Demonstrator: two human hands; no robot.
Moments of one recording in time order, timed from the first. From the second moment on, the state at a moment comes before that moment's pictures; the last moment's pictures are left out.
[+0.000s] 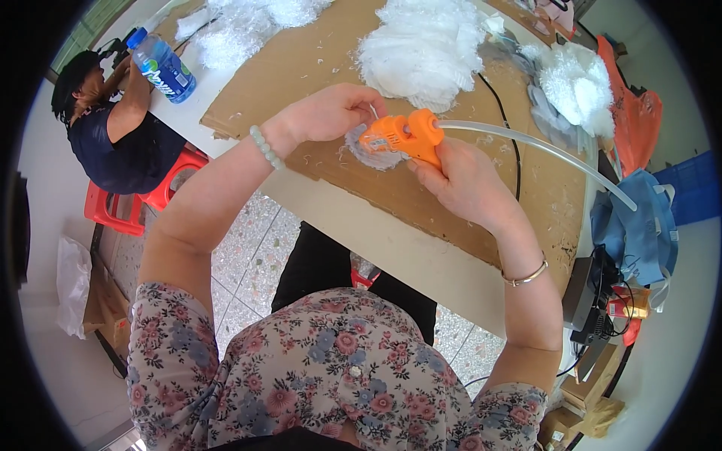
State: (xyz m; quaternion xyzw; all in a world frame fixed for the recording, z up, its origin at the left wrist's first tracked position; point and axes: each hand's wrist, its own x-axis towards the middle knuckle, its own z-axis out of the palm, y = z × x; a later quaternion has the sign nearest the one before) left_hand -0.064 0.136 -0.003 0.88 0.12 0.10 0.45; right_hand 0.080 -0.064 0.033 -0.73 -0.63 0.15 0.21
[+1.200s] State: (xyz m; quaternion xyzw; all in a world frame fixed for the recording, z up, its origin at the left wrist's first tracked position) left_hand -0.125 0.088 -0.021 0.93 0.15 0.31 0.13; right_hand 0.110 -0.109 0.035 -0.72 -0.56 0.27 0.32
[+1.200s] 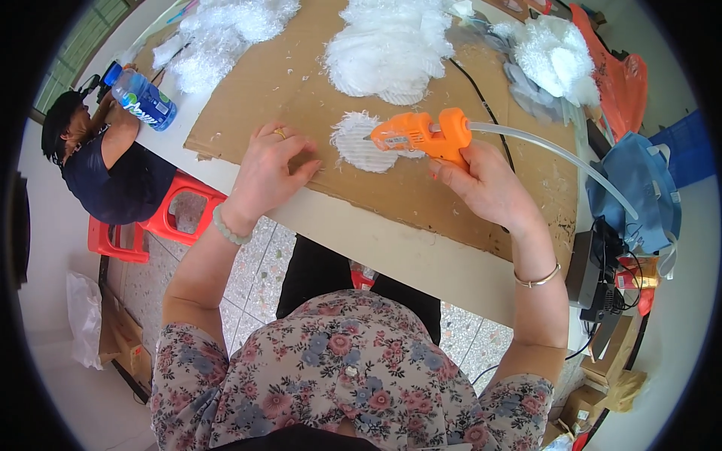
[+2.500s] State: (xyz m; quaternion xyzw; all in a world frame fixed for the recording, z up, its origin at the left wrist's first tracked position) left_hand -0.077 0.108 -0.007 0.80 0.33 0.15 0.47; right_hand 0.099 -0.024 -0.003 -0.58 -0.41 0.40 0.58
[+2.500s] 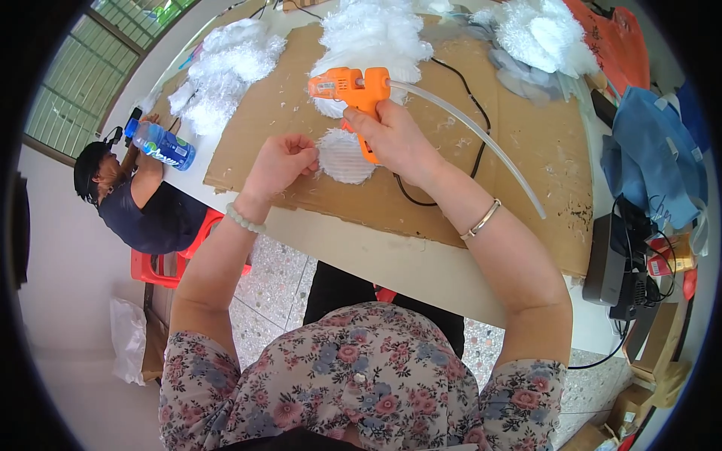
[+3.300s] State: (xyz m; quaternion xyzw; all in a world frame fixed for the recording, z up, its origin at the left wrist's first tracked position) left_hand -0.065 0.110 -0.001 0.86 0.30 0.17 0.37; right_hand 0.101 -0.026 -0.011 -0.52 -0.36 0.44 0.64
